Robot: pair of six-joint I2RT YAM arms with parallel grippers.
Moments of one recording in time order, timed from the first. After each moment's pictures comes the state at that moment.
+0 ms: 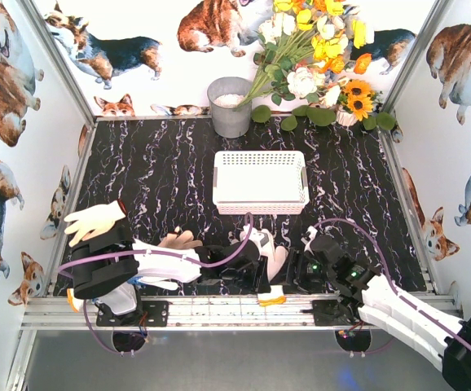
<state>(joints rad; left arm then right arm) -1.25 1.60 0.69 0.14 0.10 -0.95 0.68 0.63 0.14 -0.36 -0.43 1.06</state>
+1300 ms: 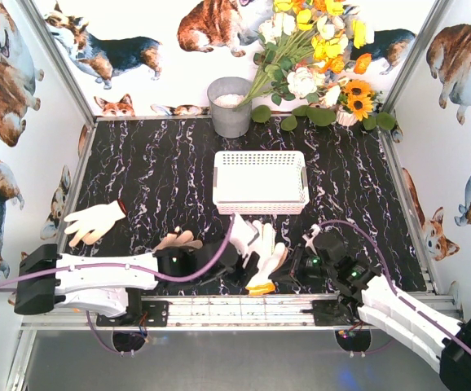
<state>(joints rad) -1.34 1.17 0.72 -0.14 -0.30 -0.49 0.65 0.60 0.12 -0.21 -0.49 1.31</state>
